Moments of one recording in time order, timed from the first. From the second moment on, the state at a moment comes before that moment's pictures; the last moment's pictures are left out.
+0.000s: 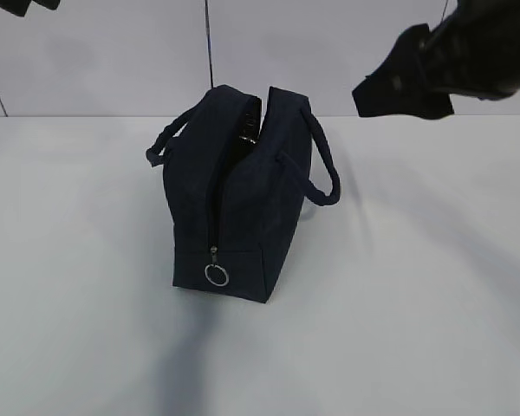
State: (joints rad) left arm -0.19 1.62 -1.77 -0.38 1.25 0.14; right arm 0.40 1.29 -1.16 0.34 0.70 -0.37
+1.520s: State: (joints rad) left arm -0.19 1.57 -1.76 -0.45 1.25 0.11; right arm 0.54 1.24 -0.47 -0.11 -0.19 0.04
